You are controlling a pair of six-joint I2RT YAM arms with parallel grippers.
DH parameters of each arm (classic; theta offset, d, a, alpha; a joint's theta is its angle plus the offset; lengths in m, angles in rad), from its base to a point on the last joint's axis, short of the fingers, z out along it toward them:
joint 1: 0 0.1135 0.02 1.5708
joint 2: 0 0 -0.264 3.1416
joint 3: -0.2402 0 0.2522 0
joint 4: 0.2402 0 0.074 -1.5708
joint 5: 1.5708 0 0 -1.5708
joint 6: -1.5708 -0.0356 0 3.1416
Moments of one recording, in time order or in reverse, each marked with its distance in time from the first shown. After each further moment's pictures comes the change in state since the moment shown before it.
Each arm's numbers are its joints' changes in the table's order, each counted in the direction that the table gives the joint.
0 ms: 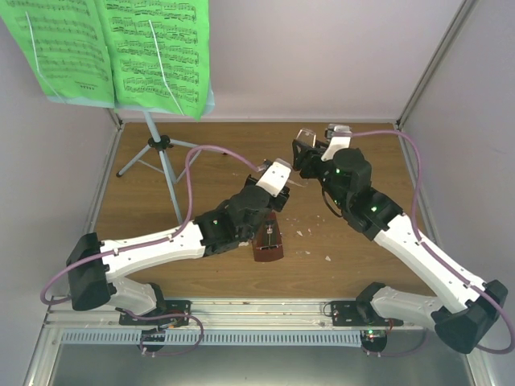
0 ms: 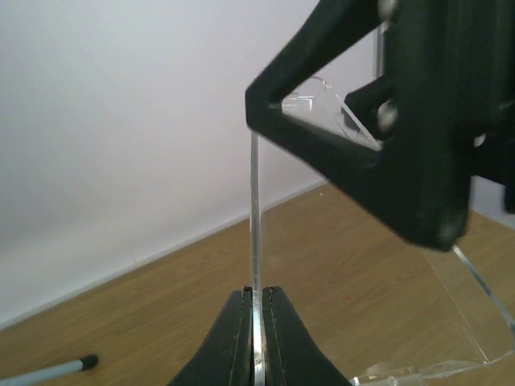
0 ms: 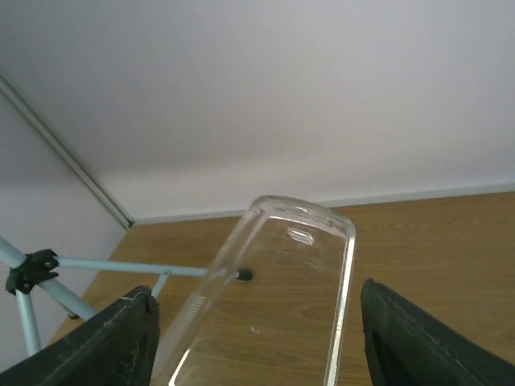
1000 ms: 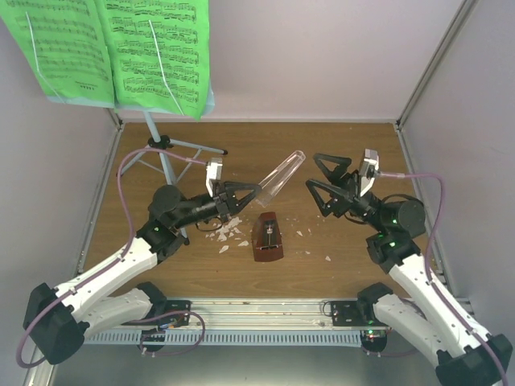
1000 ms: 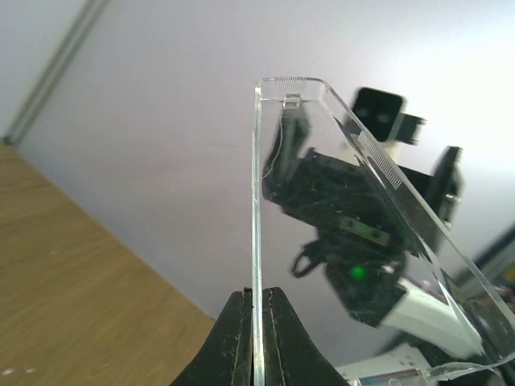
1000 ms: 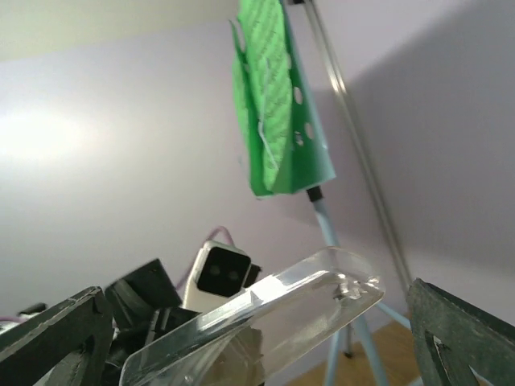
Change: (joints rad) left arm 0.447 0.407 0.406 -0.293 1.239 0.874; right arm -0.244 0.356 0.432 -0.745 -0.915 -0.195
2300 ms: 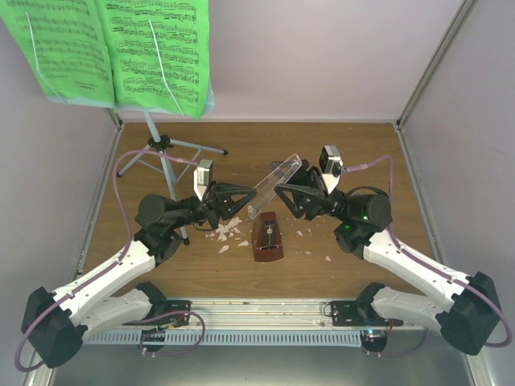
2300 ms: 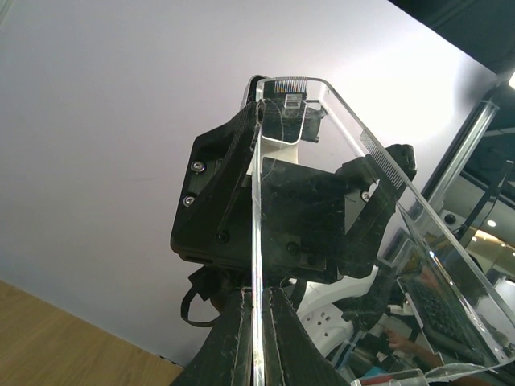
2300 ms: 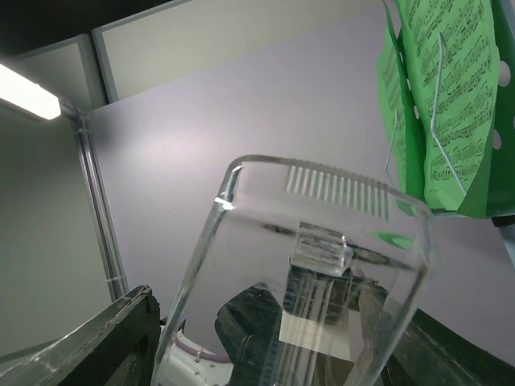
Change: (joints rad) left arm 0.000 0.030 0.037 -0.295 0.151 0.075; right arm 0.317 -0.314 -0.082 -0.476 -0.006 -0.141
